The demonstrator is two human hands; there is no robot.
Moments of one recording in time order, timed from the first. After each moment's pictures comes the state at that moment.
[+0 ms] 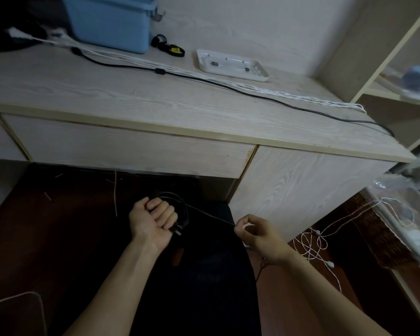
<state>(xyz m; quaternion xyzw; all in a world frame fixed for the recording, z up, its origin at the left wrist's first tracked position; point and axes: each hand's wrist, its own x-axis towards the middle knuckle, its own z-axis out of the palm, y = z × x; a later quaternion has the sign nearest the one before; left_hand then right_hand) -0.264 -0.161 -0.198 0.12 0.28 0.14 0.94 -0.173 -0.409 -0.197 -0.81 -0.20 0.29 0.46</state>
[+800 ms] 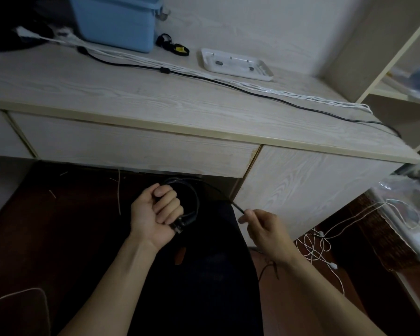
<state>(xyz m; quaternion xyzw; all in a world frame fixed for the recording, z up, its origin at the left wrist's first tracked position) -0.271 -0.154 -0.181 0.13 0.12 0.07 0.98 -0.183 -0.397 -0.183 -0.85 -0.23 0.15 0.45</state>
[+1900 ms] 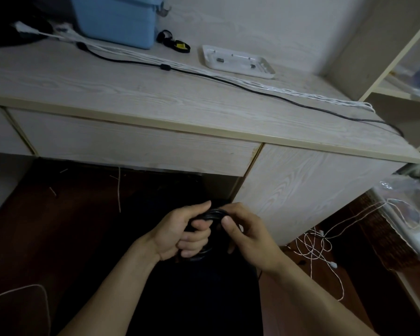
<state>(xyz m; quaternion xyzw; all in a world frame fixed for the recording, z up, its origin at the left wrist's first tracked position) -0.282 -0.177 -0.168 0.51 0.01 -0.21 0.84 -0.209 -0.367 -0.178 -0.73 -0.32 0.19 0.57</state>
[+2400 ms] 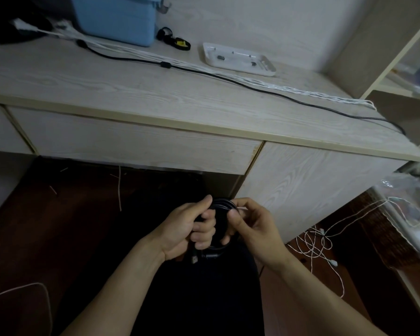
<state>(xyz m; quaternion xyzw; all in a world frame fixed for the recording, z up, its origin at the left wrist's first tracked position) -0.280 -0.189 -0.165 0.47 0.06 -0.15 0.87 -0.210 -0.365 -0.169 -0.65 -0.25 0.24 0.68</state>
